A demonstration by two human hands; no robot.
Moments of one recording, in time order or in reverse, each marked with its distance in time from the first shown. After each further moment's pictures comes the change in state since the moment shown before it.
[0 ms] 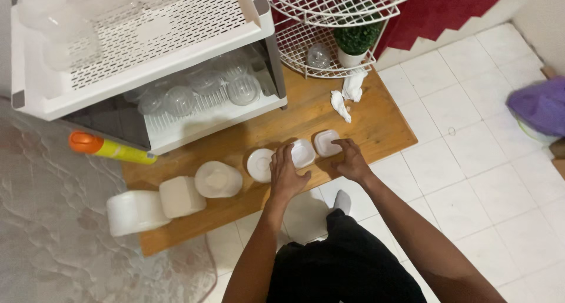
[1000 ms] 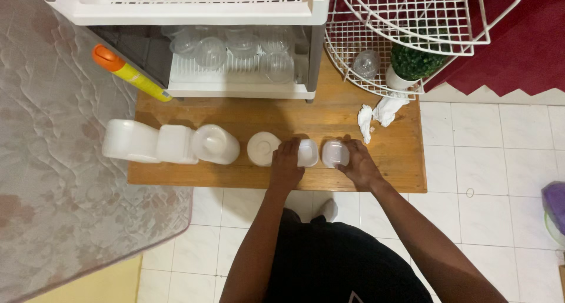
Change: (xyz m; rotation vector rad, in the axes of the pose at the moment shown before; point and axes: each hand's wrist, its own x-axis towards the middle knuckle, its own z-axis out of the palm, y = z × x) left_hand 0.013 -0.024 0.069 0.133 0.201 -0.149; right_hand 0.066 -0.003 -0.050 -0.220 -0.443 -0.182
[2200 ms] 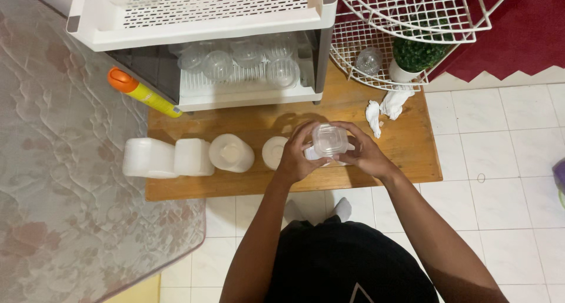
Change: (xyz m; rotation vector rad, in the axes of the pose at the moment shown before) left_hand 0.021 0.026 -0.095 -0.816 -0.071 0.250; right_hand -0.019 -0.104 -0.045 0.902 -0.076 -0.159
